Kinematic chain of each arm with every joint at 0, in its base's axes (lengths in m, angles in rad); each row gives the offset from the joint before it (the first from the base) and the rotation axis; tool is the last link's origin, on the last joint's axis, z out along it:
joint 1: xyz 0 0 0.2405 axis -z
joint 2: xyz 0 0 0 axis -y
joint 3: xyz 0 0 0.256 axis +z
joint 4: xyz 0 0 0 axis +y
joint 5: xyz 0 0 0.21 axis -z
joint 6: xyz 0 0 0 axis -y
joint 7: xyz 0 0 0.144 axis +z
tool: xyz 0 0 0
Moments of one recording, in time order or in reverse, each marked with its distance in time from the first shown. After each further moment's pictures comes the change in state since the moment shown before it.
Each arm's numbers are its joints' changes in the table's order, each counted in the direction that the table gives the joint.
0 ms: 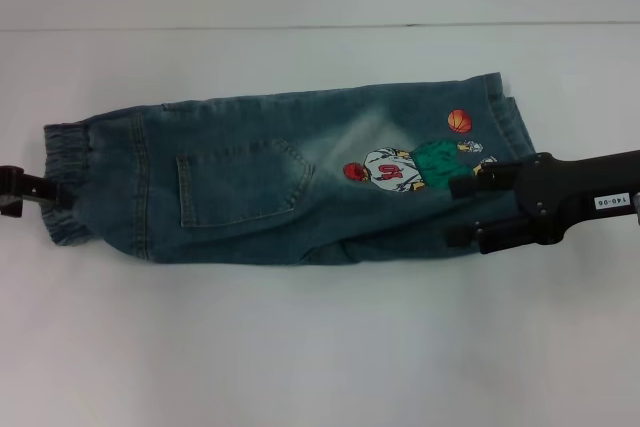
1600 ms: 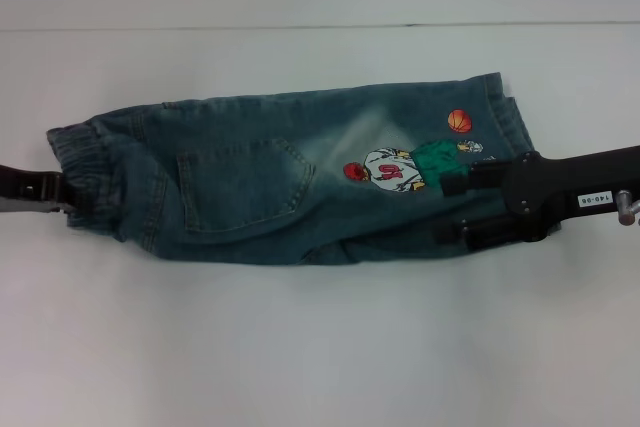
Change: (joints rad) left arm 0.012 0.016 0.012 -0.074 0.076 0.012 0.074; right arm -0.010 -0.012 -0.027 0.001 0.000 -0.051 0.000
